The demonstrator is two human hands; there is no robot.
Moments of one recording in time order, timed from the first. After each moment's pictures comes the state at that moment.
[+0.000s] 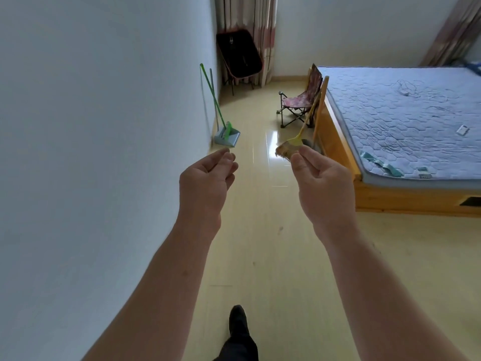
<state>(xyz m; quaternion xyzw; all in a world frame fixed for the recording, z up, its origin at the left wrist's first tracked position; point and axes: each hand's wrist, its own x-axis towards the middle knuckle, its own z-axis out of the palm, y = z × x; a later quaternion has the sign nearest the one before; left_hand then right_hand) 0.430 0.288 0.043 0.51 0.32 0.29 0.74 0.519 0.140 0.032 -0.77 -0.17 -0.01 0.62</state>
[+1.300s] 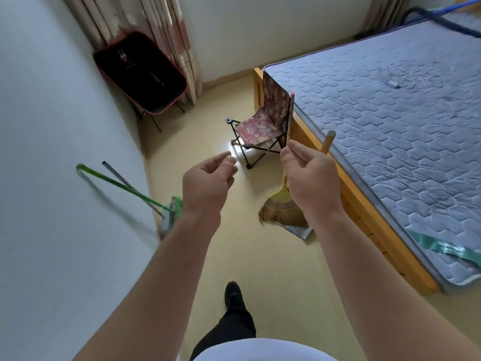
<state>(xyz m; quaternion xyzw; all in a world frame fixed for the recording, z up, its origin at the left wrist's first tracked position) 1.406 0.760 -0.027 0.62 0.27 0.09 0.73 1.433 0.596 -0.031 -0.80 0.01 -0.07 0.59</state>
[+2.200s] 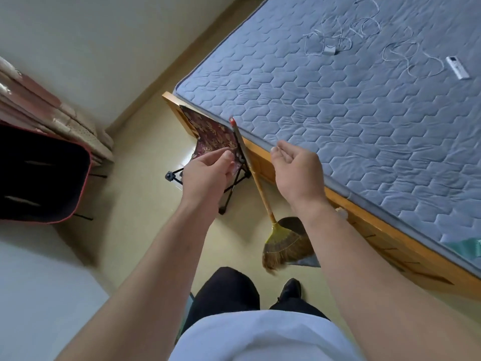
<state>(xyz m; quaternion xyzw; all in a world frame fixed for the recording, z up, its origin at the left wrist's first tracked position) 1.982 0.730 -0.094 0.71 0.15 -0.16 0.66 1.922 0.579 -0.105 -0.76 0.28 -0.10 0.58</state>
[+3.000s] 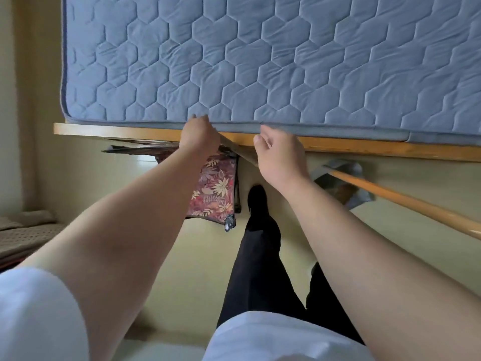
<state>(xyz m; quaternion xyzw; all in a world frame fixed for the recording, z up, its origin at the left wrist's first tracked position) 2.431 0.620 -0.399 0.91 -0.28 -0.31 -0.02 2.249 0.568 -0.313 -0.68 0.55 0.05 0.49</state>
